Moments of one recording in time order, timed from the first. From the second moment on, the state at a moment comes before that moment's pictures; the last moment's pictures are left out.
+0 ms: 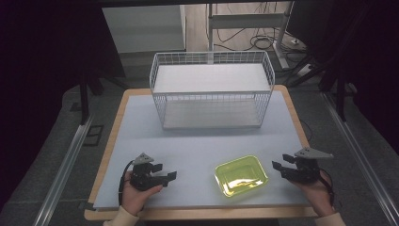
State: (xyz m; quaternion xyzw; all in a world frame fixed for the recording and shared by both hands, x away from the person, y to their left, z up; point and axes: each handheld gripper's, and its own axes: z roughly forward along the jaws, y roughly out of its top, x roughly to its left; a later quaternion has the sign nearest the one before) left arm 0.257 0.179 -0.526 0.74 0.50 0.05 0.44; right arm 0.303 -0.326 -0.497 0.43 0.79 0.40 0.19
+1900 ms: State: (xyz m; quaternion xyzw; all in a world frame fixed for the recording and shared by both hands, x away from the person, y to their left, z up) left arm 0.250 0.175 -0.522 0.75 0.49 0.07 0.44; right arm 0.270 -0.290 -0.505 0.29 0.90 0.32 0.12
